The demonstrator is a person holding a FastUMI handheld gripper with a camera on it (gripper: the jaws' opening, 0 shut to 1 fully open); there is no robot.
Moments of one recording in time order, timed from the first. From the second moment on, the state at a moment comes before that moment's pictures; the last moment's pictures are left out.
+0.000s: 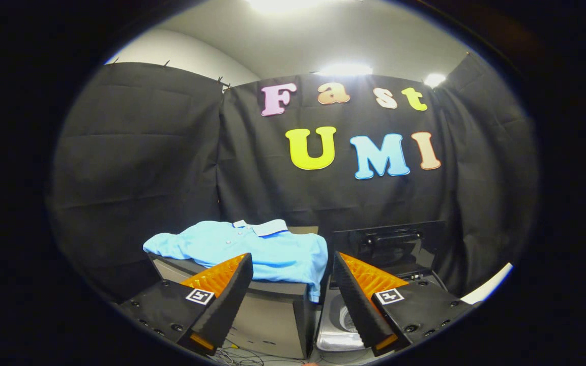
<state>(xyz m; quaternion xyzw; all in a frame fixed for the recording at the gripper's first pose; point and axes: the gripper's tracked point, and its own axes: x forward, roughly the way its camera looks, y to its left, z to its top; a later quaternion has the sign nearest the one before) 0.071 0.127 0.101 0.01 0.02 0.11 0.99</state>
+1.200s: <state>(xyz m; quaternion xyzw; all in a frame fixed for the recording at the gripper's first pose) 0.210 0.270 0.099 -0.01 0.18 0.23 0.96</state>
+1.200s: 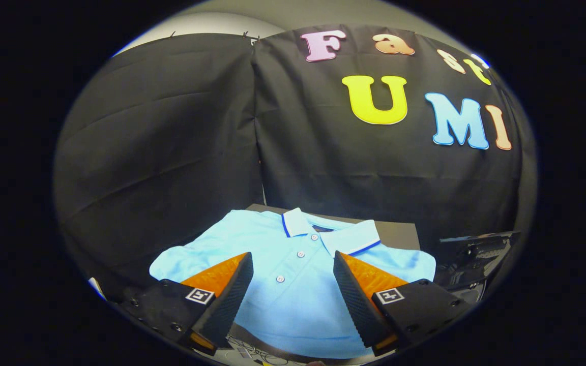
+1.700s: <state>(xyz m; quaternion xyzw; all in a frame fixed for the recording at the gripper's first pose) 0.236 0.297 0.080 -0.05 0.25 0.25 0.93</state>
